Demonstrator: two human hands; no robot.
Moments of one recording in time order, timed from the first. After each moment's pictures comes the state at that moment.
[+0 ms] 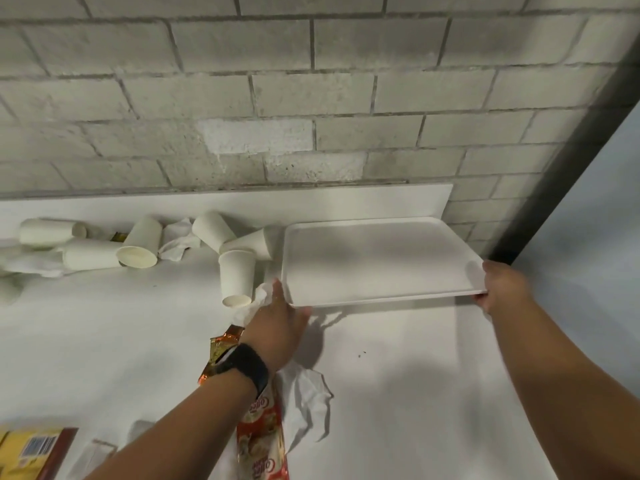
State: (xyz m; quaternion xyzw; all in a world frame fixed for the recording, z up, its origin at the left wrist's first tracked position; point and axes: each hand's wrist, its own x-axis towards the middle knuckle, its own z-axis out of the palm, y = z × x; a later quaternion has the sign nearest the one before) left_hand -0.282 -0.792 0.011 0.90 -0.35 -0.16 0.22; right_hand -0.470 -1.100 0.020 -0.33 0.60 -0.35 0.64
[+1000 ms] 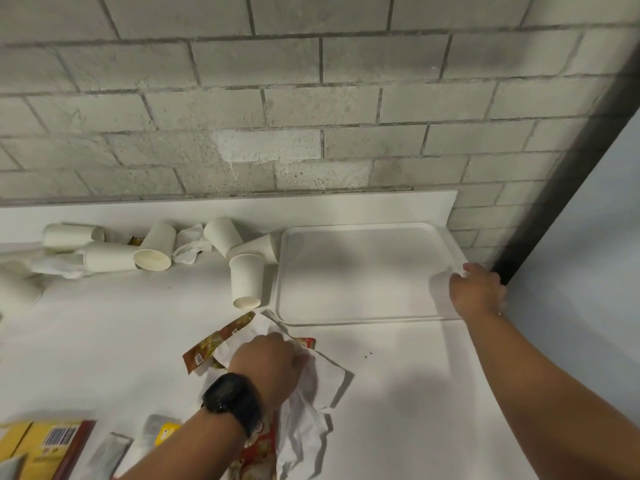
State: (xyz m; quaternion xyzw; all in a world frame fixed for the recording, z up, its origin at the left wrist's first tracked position) left_hand -0.307 -0.750 0.025 0.89 -0.45 -0.10 0.01; right_hand -0.447 -1.067 0.003 -0.68 0.65 -0.18 0.28
